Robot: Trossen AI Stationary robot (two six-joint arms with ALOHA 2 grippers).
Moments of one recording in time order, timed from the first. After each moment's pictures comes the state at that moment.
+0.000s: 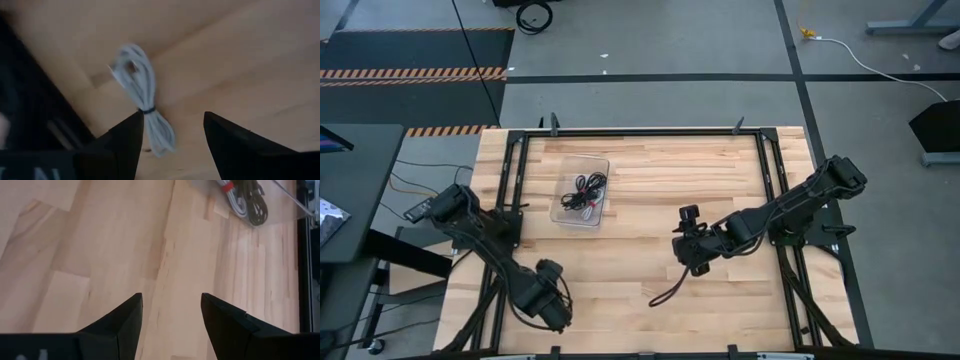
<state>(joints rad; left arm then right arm) -0.82 1.70 1.12 -1.10 0.09 -1.85 0.41 1.55 1.12 -0.64 0.48 0.00</state>
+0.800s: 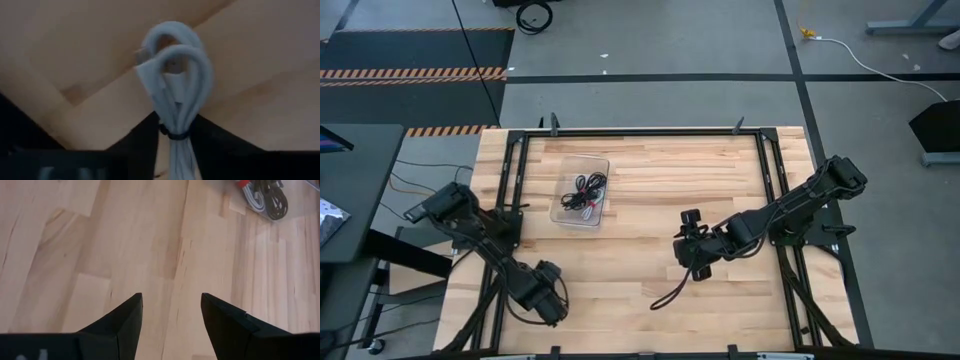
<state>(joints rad) -0.85 1.70 0.89 -0.81 0.14 -1.80 0.42 1.55 1.12 -0.65 0.42 0.08</state>
